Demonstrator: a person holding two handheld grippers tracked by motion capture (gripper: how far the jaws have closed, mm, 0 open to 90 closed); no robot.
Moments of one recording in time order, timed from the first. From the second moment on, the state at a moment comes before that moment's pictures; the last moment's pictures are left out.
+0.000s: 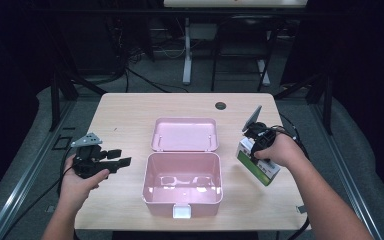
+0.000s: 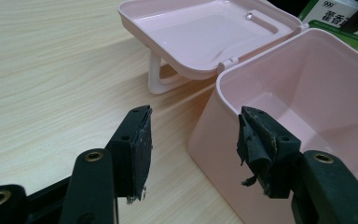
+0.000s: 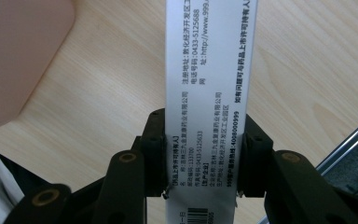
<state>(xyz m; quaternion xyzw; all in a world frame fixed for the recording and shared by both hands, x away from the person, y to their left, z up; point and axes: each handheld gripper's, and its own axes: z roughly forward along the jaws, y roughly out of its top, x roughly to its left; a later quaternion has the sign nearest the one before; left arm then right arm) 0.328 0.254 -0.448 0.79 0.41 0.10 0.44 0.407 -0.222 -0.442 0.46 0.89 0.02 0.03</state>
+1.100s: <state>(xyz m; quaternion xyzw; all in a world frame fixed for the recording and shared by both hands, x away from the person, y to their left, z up) 0.328 0.255 -0.447 0.79 0.41 0.10 0.44 0.387 -0.199 -0.386 0.41 0.91 0.03 0.04</state>
